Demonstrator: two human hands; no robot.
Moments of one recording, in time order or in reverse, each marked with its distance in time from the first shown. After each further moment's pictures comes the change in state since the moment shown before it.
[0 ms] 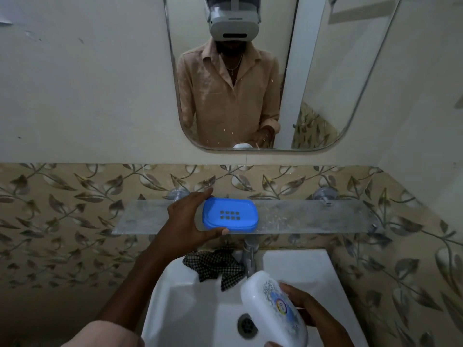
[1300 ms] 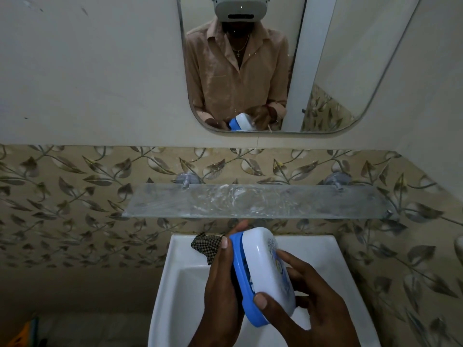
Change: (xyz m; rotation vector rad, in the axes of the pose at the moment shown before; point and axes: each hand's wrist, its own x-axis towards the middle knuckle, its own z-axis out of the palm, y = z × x) left_hand -0.110 0.094 0.066 -1.178 0.081 -0.497; right_hand -0.040 0.014 0.038 -0.188 0.338 -0.566
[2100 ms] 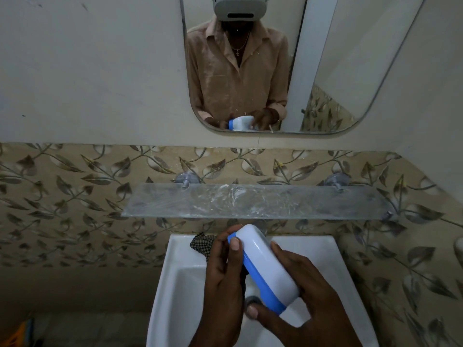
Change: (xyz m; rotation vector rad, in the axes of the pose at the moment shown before) left_hand 0.003 0.002 0.004 -0.004 0.164 0.054; right_hand 0.013 0.005 -0.007 -0.299 -0.127 -0.221
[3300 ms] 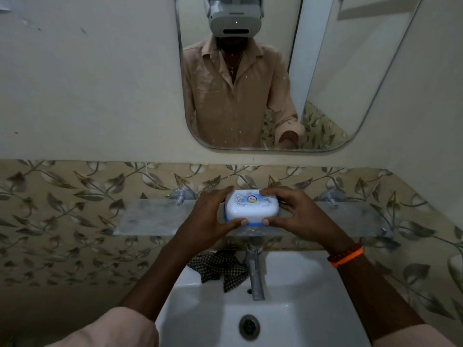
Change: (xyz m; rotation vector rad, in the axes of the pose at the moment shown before) left_hand 0.158 0.047 -0.027 1.143 -0.287 0.552; right_hand 0.190 0.081 -0.047 0.022 -0.169 -0.138
